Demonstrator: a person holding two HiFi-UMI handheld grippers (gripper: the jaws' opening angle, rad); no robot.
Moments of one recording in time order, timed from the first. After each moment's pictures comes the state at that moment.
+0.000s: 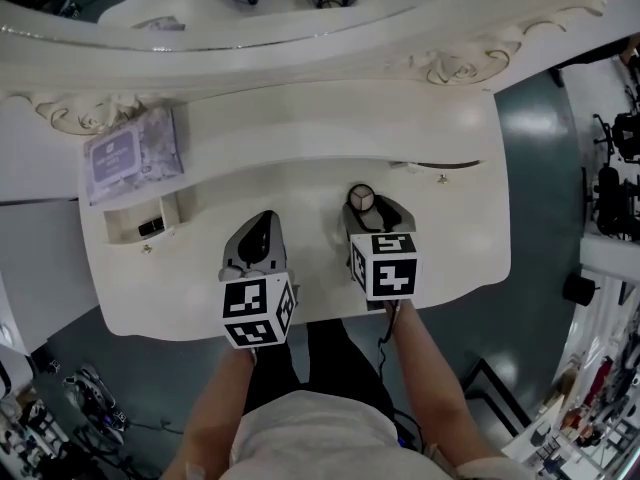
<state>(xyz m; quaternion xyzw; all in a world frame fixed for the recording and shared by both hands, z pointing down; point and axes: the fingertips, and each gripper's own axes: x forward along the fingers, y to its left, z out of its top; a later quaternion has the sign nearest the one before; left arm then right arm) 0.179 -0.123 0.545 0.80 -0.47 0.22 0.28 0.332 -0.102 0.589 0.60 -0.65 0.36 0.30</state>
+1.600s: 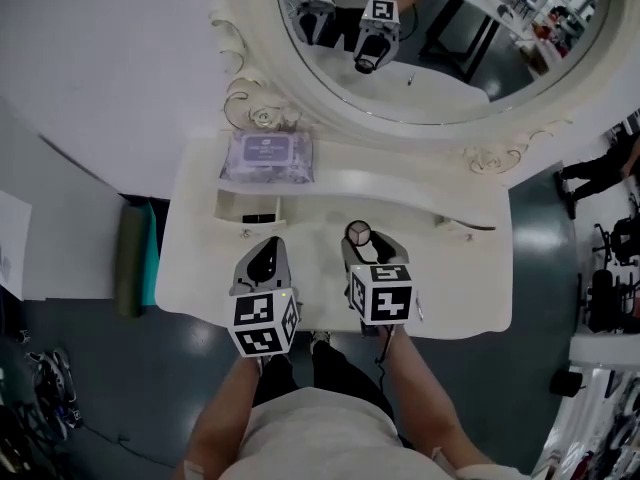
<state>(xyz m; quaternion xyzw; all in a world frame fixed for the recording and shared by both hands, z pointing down) 0.010 -0.097 0.452 0.77 -0.58 0.12 0.24 0.163 -0.108 0.480 0.55 -0.74 0.26 0.28</state>
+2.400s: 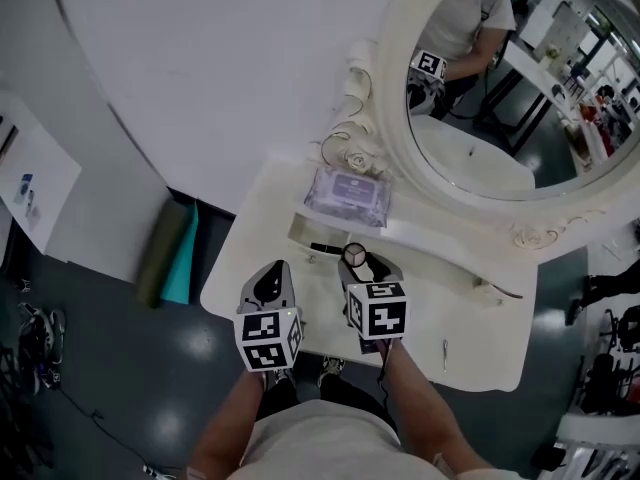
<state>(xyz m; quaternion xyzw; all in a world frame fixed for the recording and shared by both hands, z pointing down) -0.116 -0.081 0.437 0.70 -0.67 0.09 0.24 0.017 -0.129 0.463 0.45 -0.82 0.21 0.29</state>
